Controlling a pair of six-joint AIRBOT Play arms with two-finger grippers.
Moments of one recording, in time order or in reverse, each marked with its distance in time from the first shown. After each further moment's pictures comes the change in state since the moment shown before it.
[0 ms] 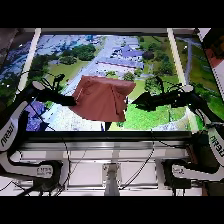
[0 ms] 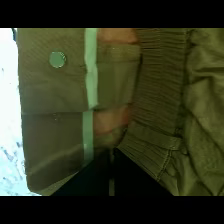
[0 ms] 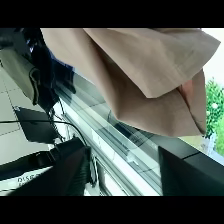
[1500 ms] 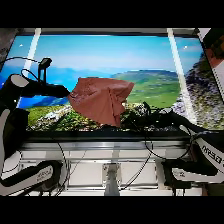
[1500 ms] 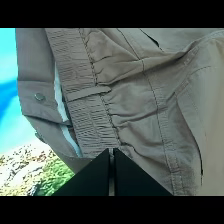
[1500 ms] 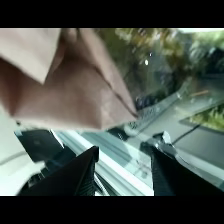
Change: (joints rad) left arm -0.001 0.296 0.001 0.008 0.024 -0.053; right arm 0.255 0.000 -0.349 0.158 -0.323 0.148
